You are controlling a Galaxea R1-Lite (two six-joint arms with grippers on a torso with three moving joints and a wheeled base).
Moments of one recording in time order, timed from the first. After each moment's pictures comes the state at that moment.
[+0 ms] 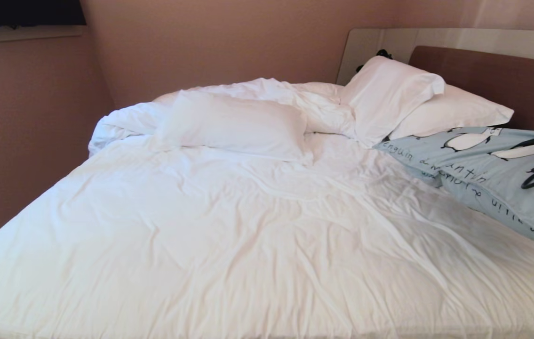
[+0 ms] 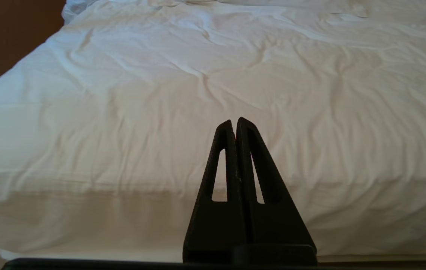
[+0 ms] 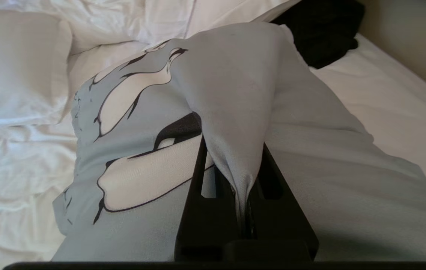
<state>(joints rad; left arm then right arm) 0.00 0.00 0.00 -0.01 0.00 0.00 -0.53 1.74 -1.12 -0.57 0.32 0.11</state>
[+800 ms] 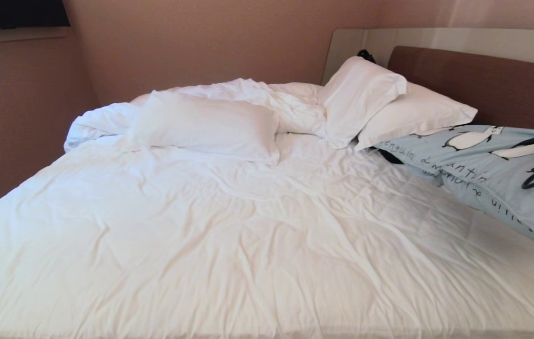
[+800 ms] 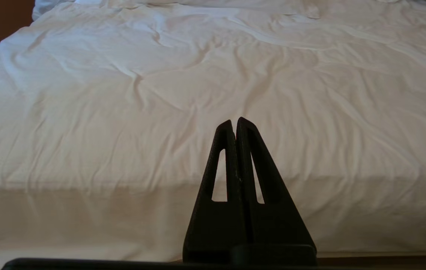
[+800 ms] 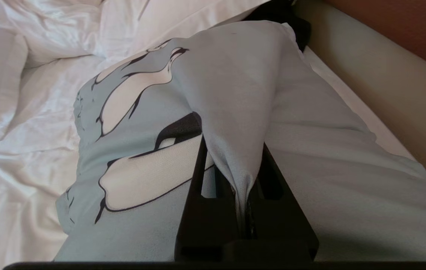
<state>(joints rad) 0.00 0.00 0.00 -0.01 0.00 0.00 -0.53 1.74 -1.12 -0.58 0.32 0.11</state>
